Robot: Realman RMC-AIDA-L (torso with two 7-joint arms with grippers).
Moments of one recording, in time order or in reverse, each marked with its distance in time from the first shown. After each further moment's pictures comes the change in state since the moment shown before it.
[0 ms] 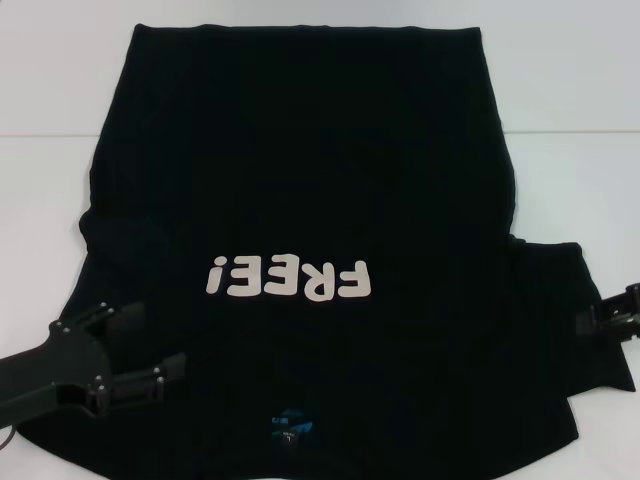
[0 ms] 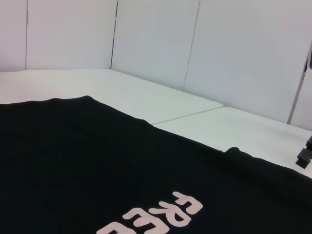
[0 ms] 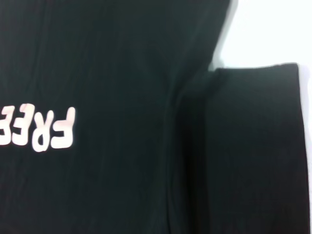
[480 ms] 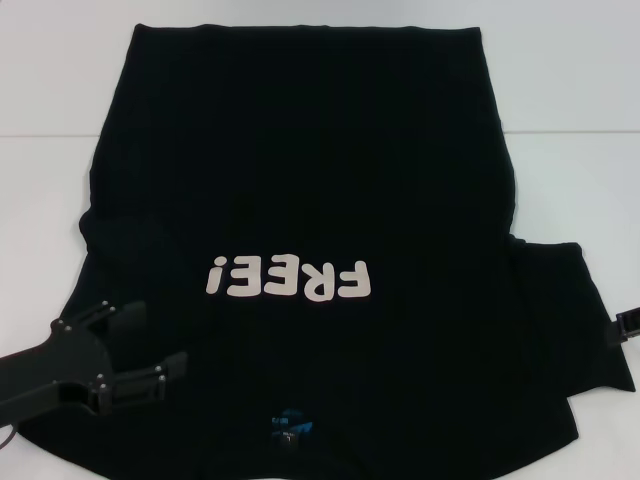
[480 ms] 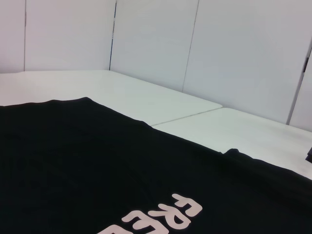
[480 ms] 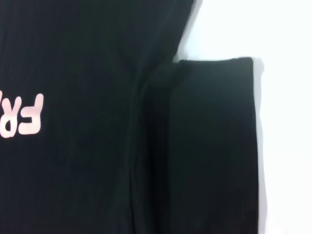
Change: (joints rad) left arm -0.004 -0.001 0.000 0.000 0.000 0.000 0.000; right arm -0.011 -0.004 0.005 -0.086 -0.083 -0.059 0.011
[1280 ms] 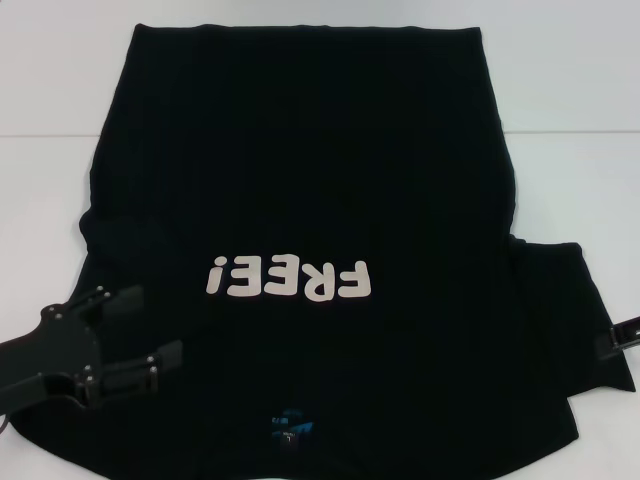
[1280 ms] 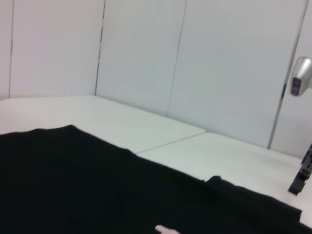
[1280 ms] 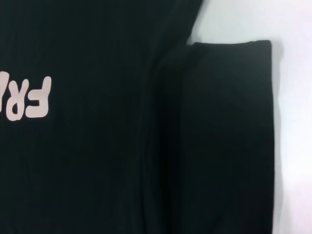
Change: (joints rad) left arm 0.005 0.020 -0.002 0.006 -0.055 0.094 -0.007; right arm 0.000 0.011 -0.012 0.008 -0.002 -0.012 -0.020
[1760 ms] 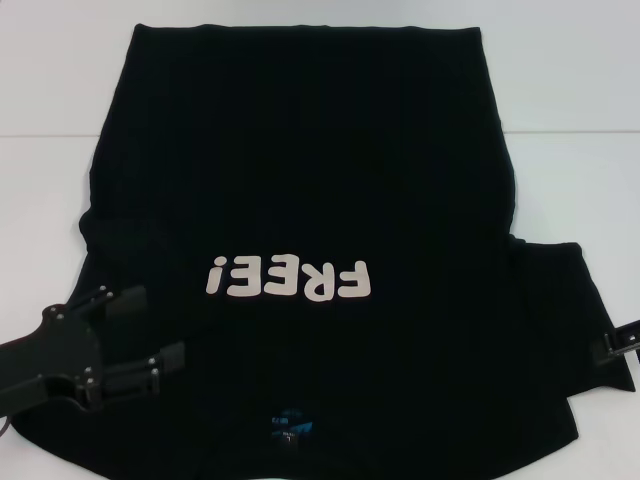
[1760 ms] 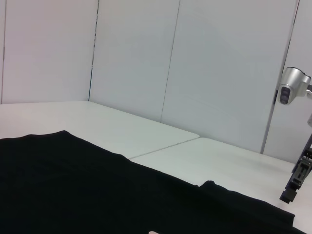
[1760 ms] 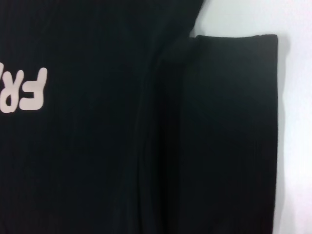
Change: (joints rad) left arm 0.001 0.000 0.000 -0.002 -0.006 0.021 0.004; right arm 0.002 0.005 -0.036 0.015 -0.001 0.027 -0.002
